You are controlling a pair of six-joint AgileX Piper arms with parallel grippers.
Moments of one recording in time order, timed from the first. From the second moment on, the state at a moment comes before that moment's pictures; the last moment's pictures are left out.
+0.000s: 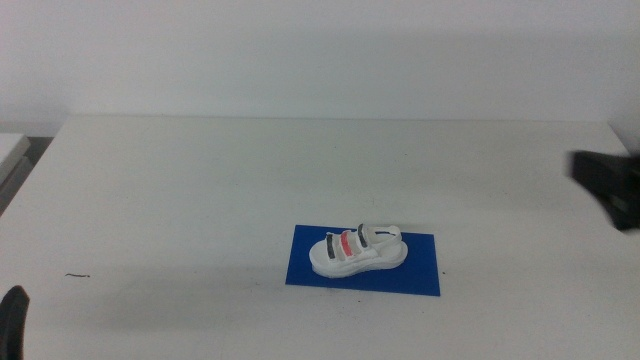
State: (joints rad) left arm 0.00 0.00 0.00 0.10 0.13 -0.05; right arm 0.30 0.85 -0.72 0.06 0.40 -0.01
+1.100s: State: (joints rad) left arm 0.00 0.00 0.00 0.10 0.13 -0.05; right arm 0.12 0.01 0.00 -0.04 0.06 -0.01
